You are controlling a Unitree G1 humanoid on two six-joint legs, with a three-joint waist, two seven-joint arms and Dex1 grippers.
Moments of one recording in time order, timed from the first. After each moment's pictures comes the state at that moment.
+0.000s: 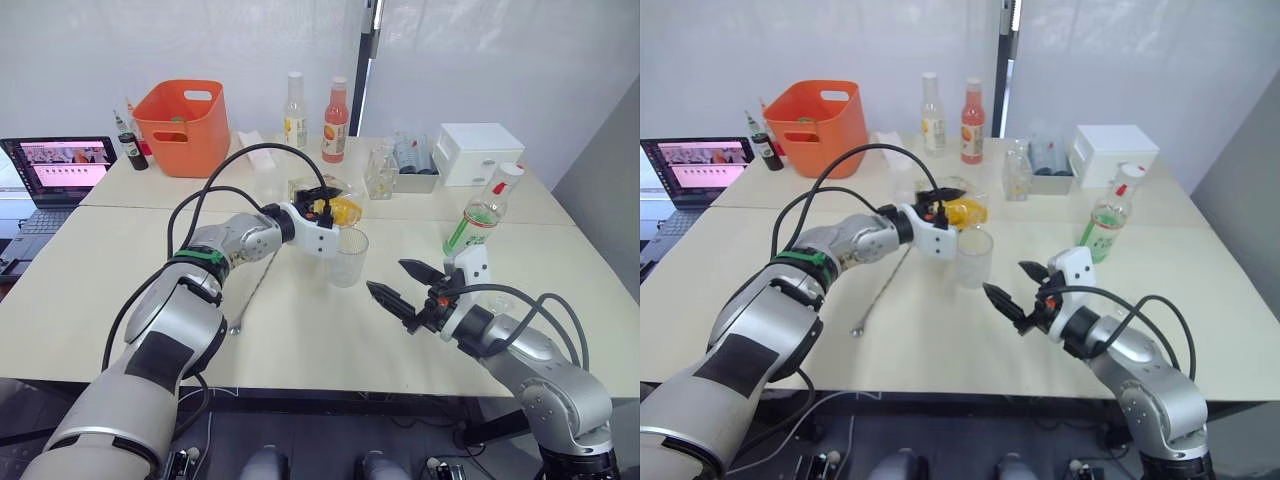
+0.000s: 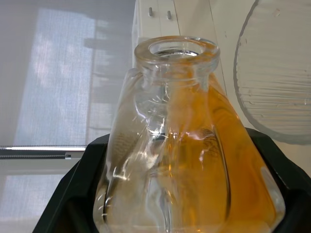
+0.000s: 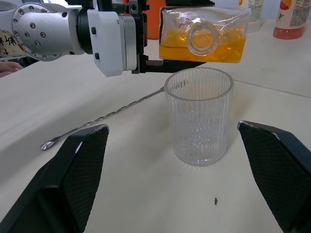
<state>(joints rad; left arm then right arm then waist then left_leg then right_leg) -1.33 0.36 -0.55 1.33 0.79 -0.85 0.03 -0.18 -0.46 -0.10 -0.56 0.65 0.69 0.43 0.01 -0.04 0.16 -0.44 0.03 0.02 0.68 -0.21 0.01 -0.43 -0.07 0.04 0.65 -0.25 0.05</state>
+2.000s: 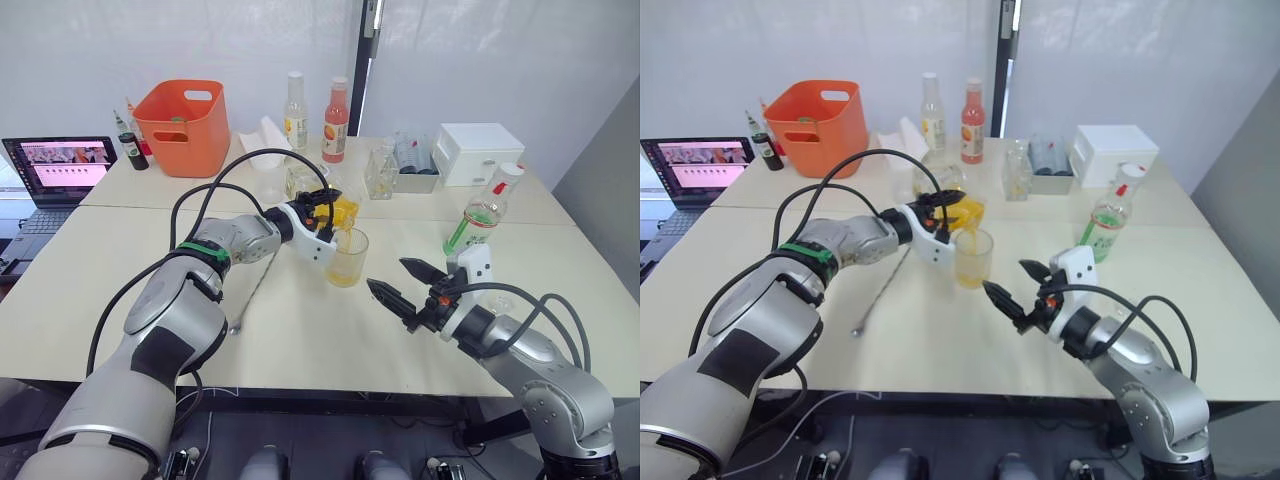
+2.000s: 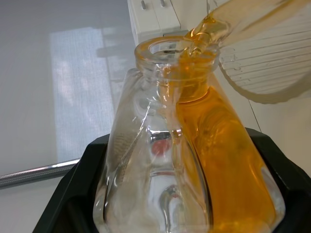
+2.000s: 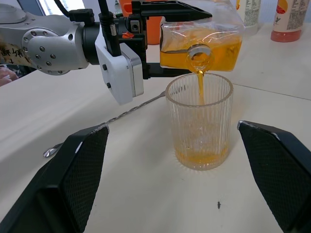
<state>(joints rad) -1.37 0.37 -0.72 1.35 0.98 -0.76 0.30 -0.17 -0.46 -0.10 -0.58 0.69 0.69 0.39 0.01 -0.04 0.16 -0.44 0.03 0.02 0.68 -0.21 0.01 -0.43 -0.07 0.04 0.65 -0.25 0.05</state>
